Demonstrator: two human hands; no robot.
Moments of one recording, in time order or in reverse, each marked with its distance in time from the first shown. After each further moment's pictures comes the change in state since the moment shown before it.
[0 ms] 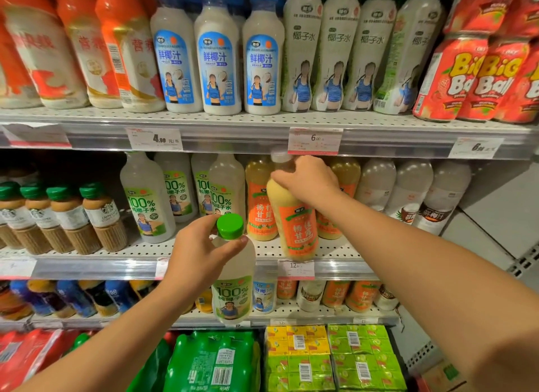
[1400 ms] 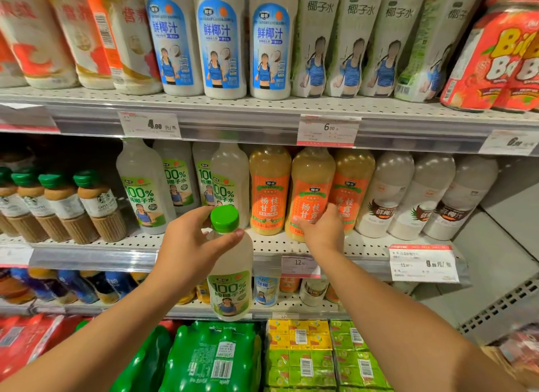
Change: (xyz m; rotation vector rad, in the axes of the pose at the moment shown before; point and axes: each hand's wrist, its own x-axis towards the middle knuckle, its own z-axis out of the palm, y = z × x) left_hand 0.013 -0.014 -0.004 0.044 0.015 -0.017; right_hand -0.038 0.075 0.111 0.361 0.145 0.428
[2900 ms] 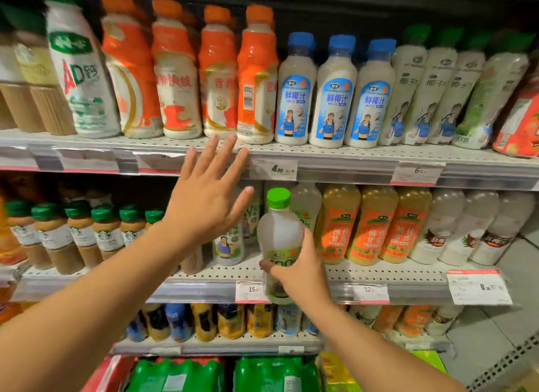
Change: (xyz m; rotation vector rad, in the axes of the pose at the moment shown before) left_hand 0.084 -0.023 -0.190 0.886 0.090 0.549; right_hand -0.163 -0.138 0.091 0.192 -0.204 -0.219
